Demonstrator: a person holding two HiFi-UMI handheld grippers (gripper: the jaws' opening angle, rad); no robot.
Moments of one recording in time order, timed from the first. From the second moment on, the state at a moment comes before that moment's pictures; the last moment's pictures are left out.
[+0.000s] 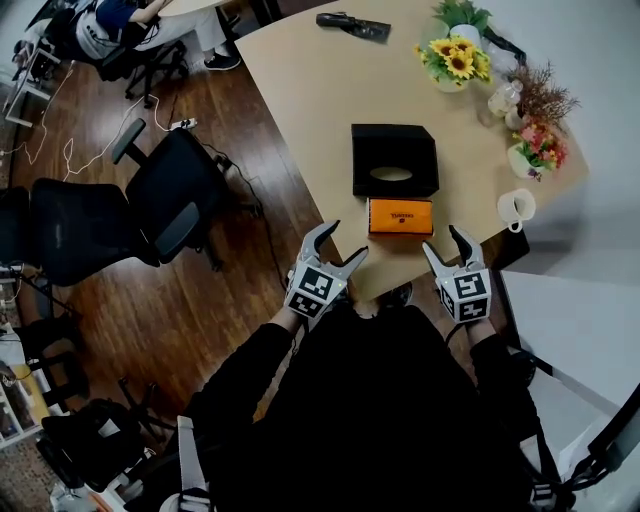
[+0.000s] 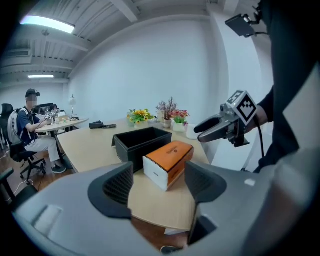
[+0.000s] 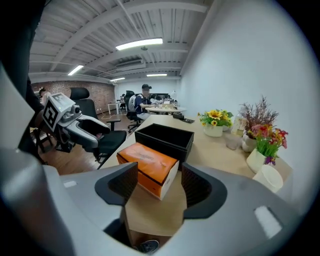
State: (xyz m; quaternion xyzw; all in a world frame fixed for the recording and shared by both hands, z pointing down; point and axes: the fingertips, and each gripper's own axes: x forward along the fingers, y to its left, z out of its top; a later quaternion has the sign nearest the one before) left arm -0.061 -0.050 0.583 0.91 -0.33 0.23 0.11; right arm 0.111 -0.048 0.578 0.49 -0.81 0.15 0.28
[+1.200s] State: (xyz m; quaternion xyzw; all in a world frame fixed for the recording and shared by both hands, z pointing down) left arm -0.005 -0.068 0.673 0.88 -0.27 0.37 0.11; right arm 0.098 -0.061 0.672 0.38 -0.83 0.16 0.39
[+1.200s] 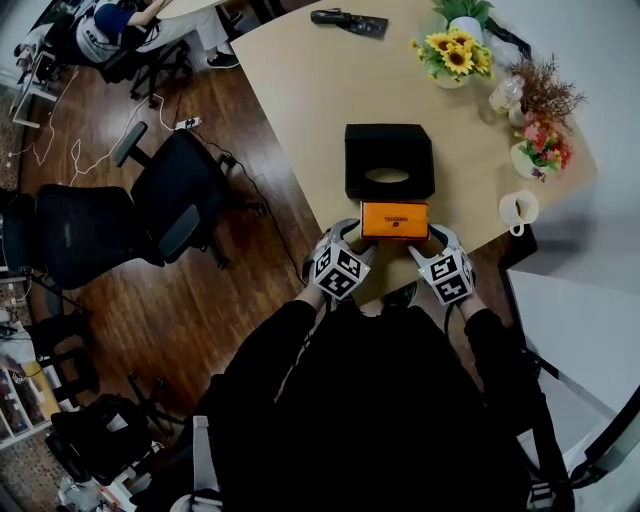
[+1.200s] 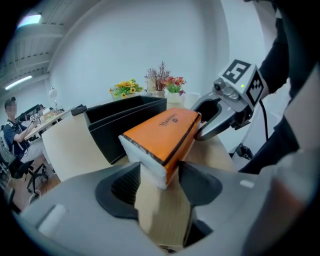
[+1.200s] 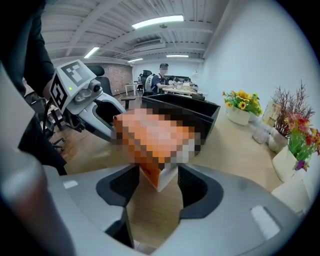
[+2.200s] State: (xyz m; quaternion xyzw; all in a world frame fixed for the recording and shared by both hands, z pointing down) left arm -0.009 -0.048 0.635 0.89 -0.28 0.34 0.12; right arm 0.094 -0.040 0.629 0.39 -0.84 0.13 0.37
